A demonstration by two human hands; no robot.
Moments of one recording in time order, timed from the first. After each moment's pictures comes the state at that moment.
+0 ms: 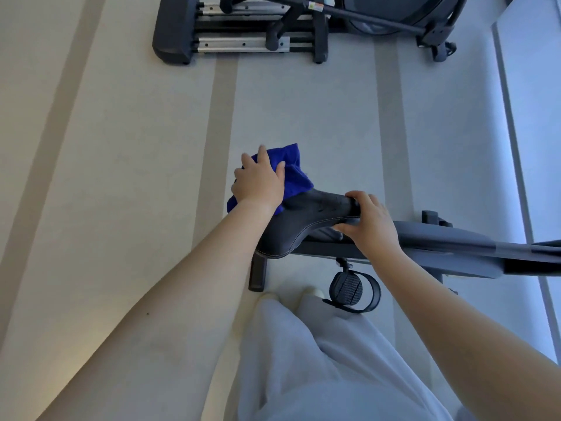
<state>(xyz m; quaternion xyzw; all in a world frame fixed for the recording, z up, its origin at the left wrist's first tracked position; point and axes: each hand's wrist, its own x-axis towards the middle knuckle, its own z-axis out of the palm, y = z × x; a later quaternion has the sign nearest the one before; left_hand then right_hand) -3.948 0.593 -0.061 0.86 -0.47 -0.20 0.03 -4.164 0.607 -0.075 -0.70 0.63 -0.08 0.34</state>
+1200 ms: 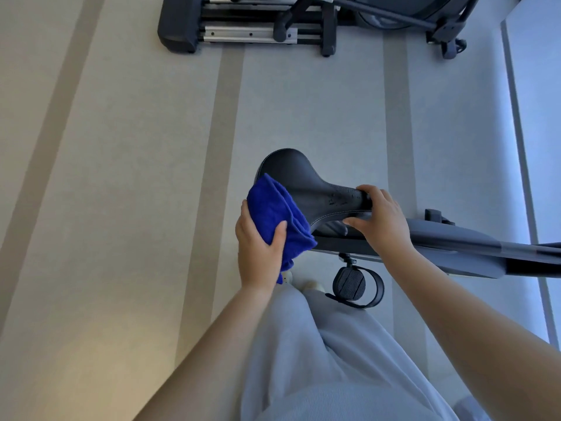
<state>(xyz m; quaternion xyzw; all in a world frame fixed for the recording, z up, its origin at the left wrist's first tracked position) -3.976 0.732 -0.084 0.82 -0.33 -0.28 0.36 -4.164 0.611 -0.077 -0.70 0.63 -0.08 0.32</state>
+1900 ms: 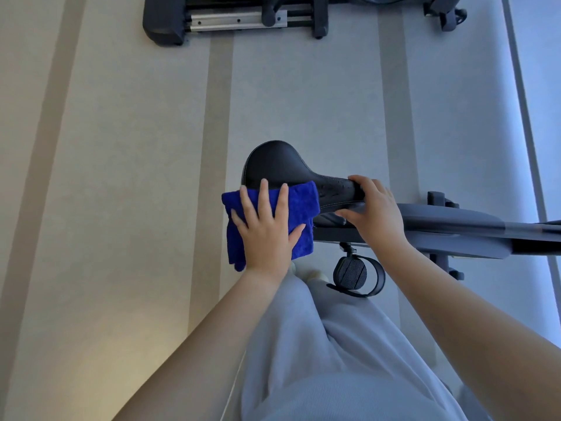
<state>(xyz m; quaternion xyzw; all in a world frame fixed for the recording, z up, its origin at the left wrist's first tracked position) -3.992 0.704 -0.087 0.80 -0.60 -0.04 0.01 -4.169 0.613 -0.085 -0.70 0.63 -0.12 0.32</state>
